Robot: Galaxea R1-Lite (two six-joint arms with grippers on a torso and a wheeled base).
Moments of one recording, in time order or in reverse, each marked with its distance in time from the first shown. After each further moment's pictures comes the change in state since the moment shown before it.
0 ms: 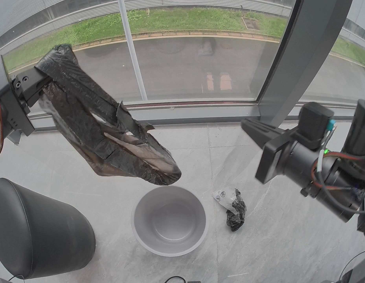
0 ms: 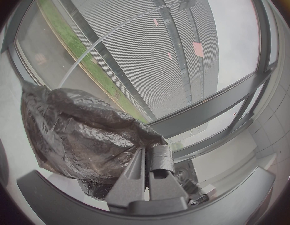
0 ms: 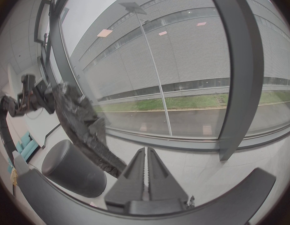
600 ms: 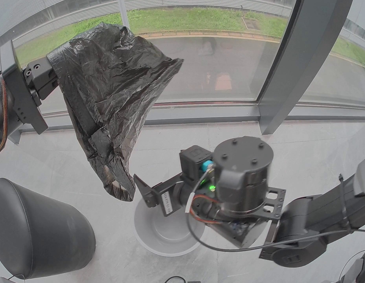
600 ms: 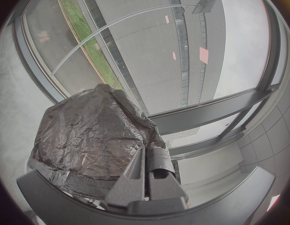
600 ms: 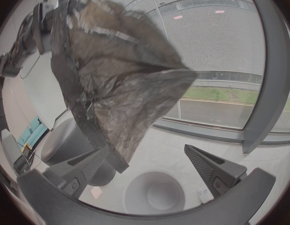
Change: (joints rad) left arm -0.090 0.047 -0.050 -0.005 0.007 -0.152; right arm 0.142 0.439 -0.265 -0.005 -0.021 -0.004
